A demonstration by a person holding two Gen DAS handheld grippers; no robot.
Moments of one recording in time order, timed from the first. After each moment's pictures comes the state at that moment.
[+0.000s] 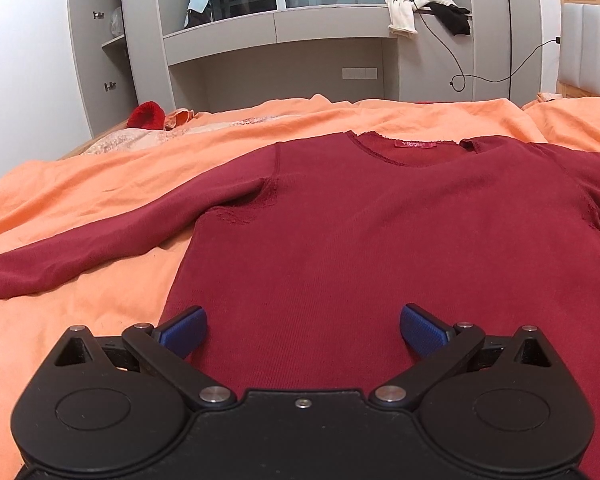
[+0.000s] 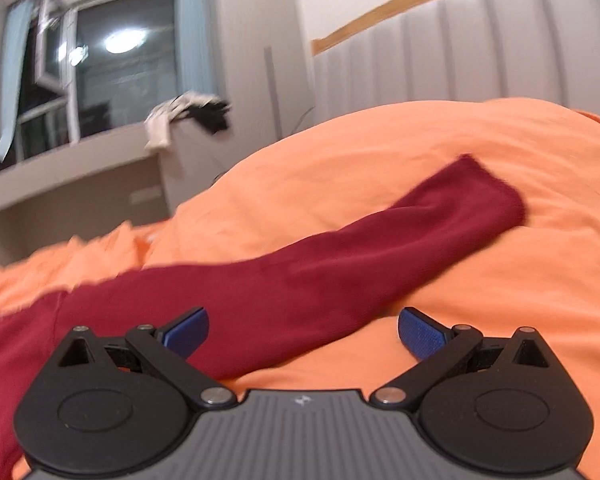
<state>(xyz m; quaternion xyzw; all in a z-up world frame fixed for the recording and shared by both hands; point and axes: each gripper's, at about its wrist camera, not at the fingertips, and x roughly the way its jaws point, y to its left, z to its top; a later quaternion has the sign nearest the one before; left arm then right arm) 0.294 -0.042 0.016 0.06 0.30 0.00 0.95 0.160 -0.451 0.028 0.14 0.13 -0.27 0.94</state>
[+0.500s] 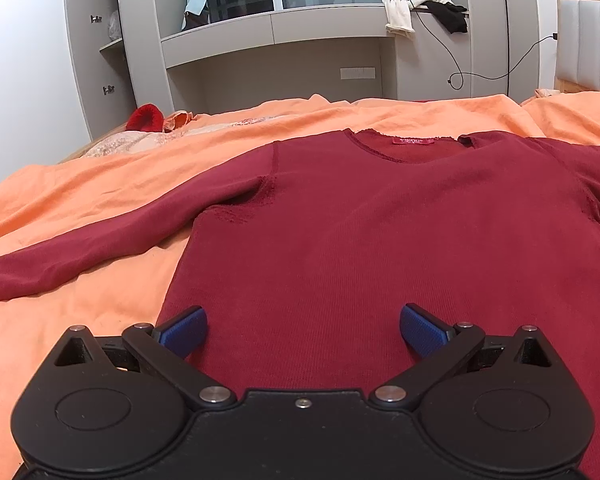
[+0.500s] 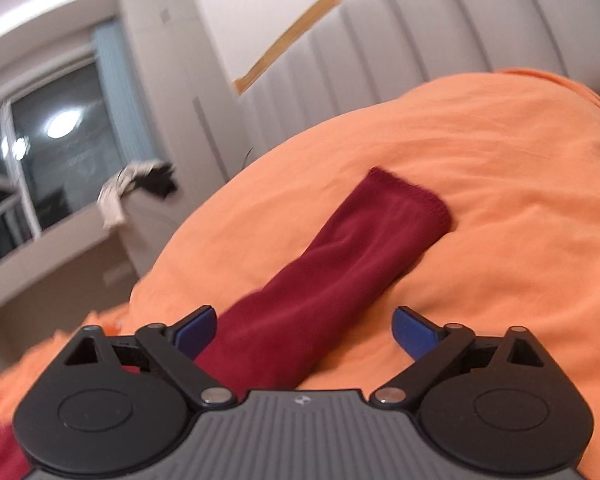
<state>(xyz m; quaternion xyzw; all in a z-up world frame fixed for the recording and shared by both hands) 0.292 -0.044 0.014 0.06 0.30 0.00 0.95 0.144 -0.509 0.029 0.25 0.05 -0.33 0.91</state>
